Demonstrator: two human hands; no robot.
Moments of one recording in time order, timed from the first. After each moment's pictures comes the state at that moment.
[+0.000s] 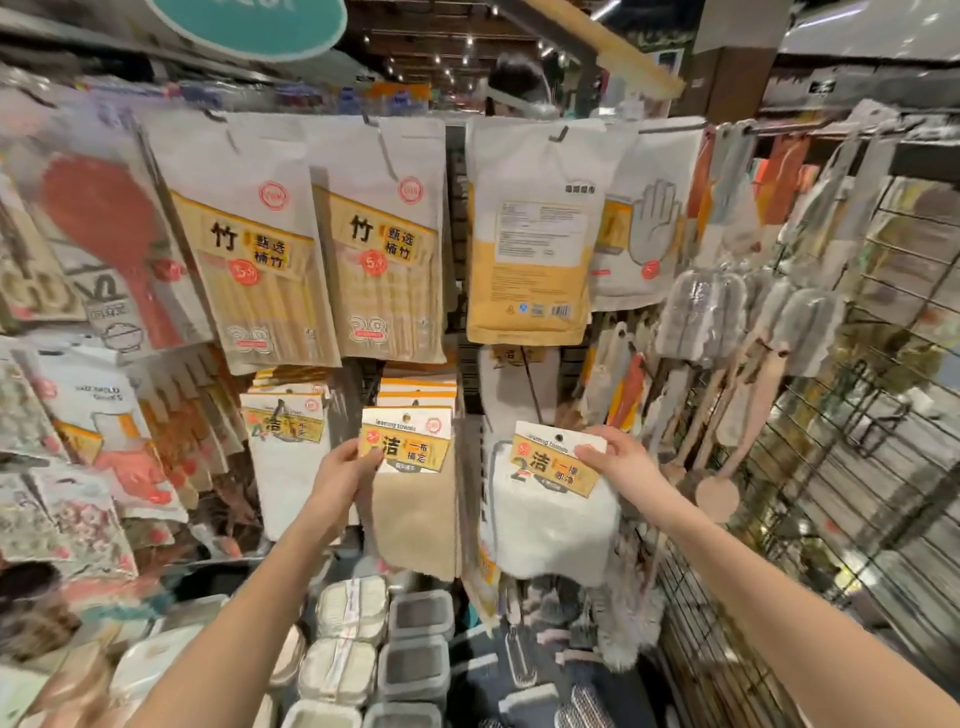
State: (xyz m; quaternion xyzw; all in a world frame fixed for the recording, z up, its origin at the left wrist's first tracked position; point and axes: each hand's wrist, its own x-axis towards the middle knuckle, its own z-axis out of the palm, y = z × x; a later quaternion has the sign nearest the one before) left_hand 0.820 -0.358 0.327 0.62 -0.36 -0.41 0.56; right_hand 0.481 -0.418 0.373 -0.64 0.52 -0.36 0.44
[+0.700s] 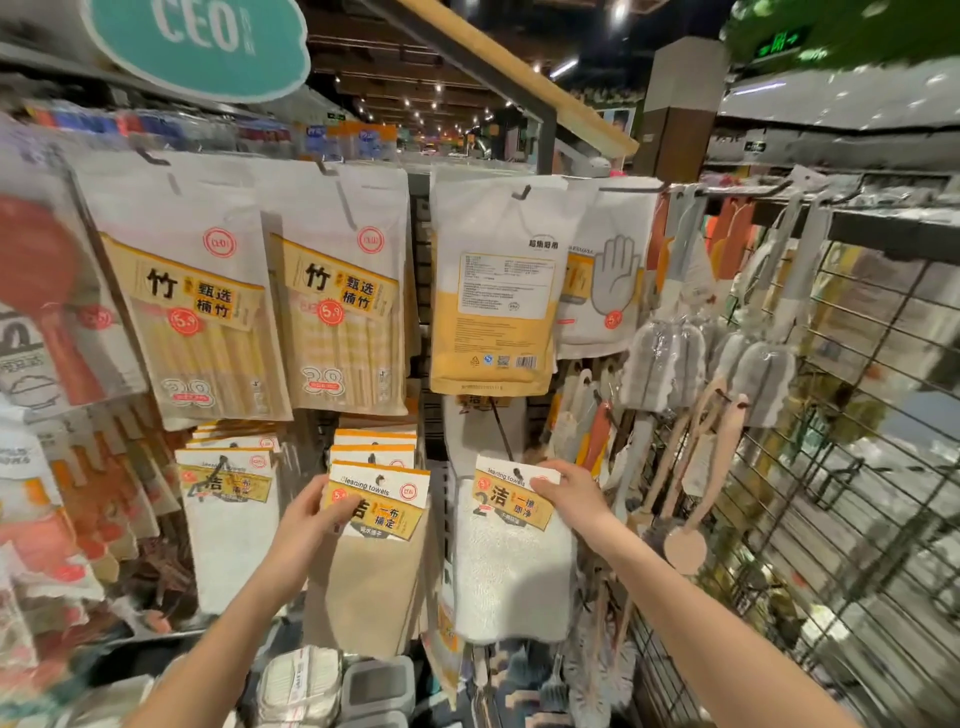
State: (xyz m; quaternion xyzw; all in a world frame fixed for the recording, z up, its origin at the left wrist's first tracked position) left_hand 0.814 -0.370 0.334 0.56 -0.47 -0.40 0.56; right_hand 0.498 -0.474 0.357 -0.63 0.56 -0.34 0.41
